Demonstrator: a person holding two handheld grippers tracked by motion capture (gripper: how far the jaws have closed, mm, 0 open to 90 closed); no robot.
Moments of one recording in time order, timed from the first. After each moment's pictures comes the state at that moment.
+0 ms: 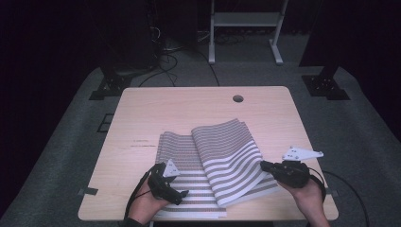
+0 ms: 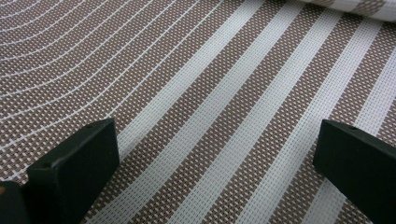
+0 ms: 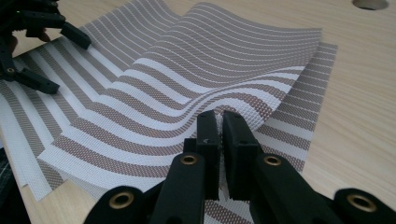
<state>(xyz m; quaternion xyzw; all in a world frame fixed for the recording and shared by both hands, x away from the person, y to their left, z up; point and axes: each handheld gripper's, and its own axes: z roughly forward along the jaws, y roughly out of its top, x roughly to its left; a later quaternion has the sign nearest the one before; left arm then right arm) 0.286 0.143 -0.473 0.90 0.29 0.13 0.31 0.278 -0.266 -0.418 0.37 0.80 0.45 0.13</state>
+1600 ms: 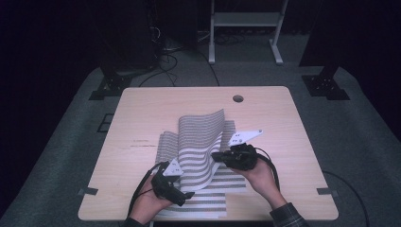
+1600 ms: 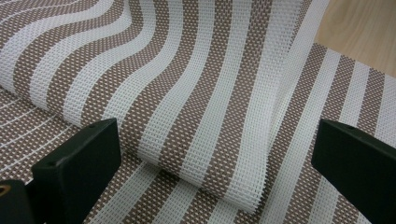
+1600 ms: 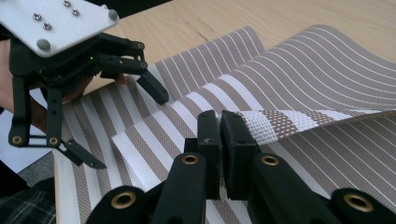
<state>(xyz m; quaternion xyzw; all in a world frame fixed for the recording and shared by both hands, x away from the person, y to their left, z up) 0.284 0.134 -0.460 0.89 0.25 0.08 0.37 0.327 -0.135 -0.395 0.25 0.85 0.46 0.06</state>
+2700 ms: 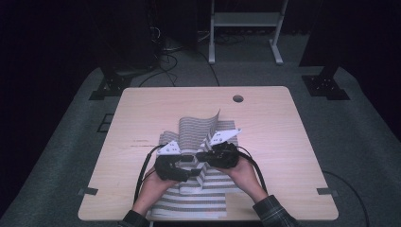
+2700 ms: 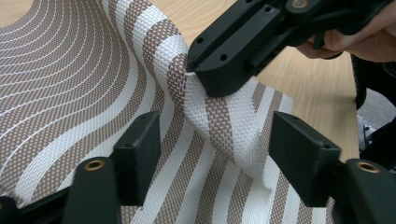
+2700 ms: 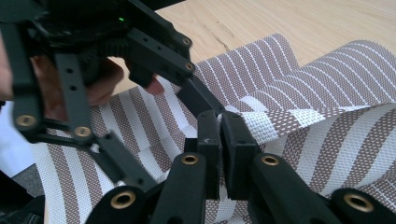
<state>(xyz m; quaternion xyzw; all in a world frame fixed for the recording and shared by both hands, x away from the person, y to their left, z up) 0.326 0.127 -0.436 0.84 0.26 0.02 0.48 0.340 -0.092 -0.406 0.23 0.85 0.46 0.04</state>
